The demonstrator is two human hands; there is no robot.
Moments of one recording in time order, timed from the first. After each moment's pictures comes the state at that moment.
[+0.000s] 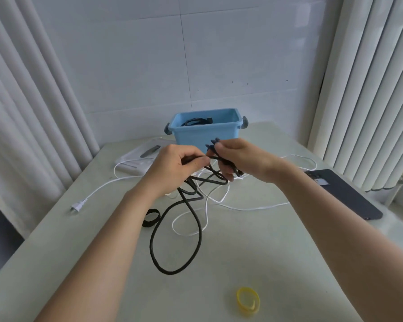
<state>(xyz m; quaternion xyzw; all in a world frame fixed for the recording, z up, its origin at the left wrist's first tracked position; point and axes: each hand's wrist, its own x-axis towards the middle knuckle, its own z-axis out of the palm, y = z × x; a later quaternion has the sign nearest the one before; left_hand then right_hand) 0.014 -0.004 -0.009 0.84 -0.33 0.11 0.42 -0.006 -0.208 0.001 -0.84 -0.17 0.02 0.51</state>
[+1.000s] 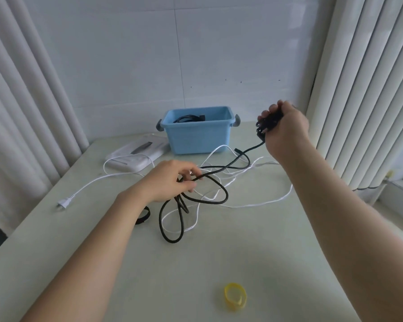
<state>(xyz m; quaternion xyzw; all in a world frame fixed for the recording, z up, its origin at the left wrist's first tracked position) 0.023 -0.004 -0.034 0.91 -0.30 -0.02 0.28 0.019 -0.265 0.030 -0.31 0.08 -0.24 0.92</state>
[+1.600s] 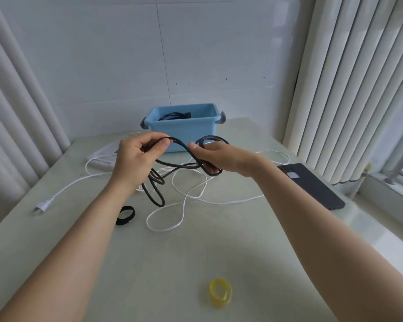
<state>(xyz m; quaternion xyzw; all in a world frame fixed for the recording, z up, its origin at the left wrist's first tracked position) 0.027 -0.003 -0.022 0.75 -0.27 0.21 0.56 0.003 -0.221 -0.008 -0.91 -0.09 0.04 0.40</state>
